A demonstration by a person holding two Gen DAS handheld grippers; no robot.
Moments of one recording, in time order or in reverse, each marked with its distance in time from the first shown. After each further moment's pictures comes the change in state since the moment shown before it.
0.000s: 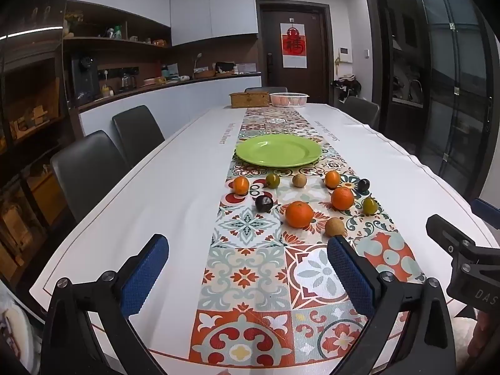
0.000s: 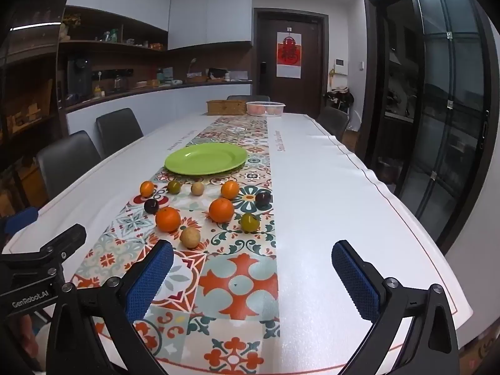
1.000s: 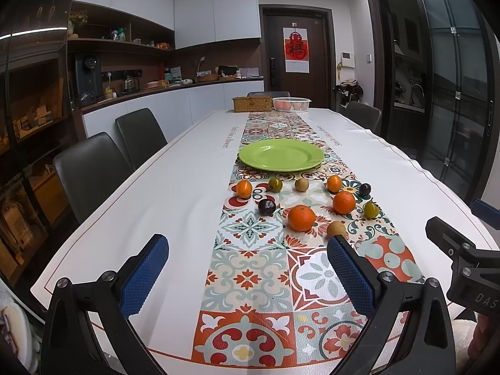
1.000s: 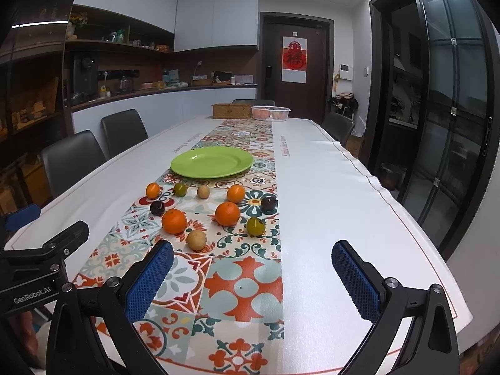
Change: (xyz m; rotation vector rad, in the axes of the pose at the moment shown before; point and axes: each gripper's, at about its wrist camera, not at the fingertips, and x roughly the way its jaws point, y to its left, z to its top) left arm -0.006 0.005 0.001 -0.011 -0.020 0.005; right arm -0.009 0.008 0.003 -0.008 -0.016 0.000
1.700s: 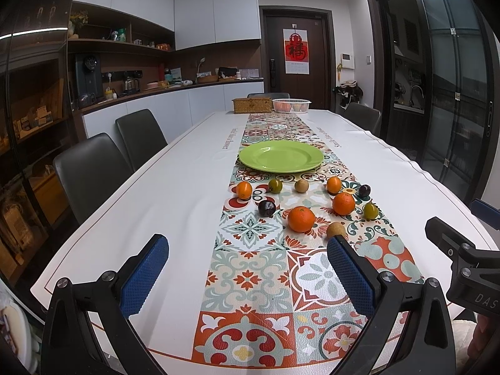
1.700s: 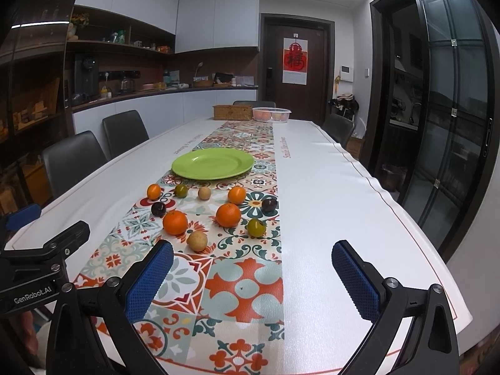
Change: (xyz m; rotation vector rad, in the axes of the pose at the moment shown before) left arm -0.002 0.000 0.001 -0.001 -0.005 0.002; right arm -0.001 0.000 0.000 0.000 -0.004 0.001
